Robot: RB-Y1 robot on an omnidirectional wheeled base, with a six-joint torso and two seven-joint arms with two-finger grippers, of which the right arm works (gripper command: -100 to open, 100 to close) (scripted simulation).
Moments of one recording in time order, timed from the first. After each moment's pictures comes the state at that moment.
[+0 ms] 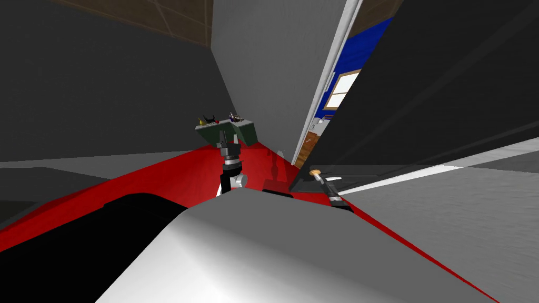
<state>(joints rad) 0.22 -0.65 0.39 -1.02 -0.39 -0.90 -0.18</state>
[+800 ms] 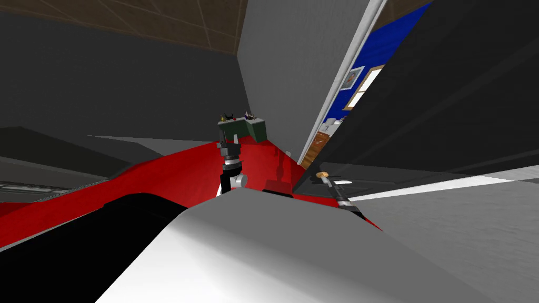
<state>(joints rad) 0.21 -0.69 0.39 -0.89 -0.44 -1.00 -0.23</state>
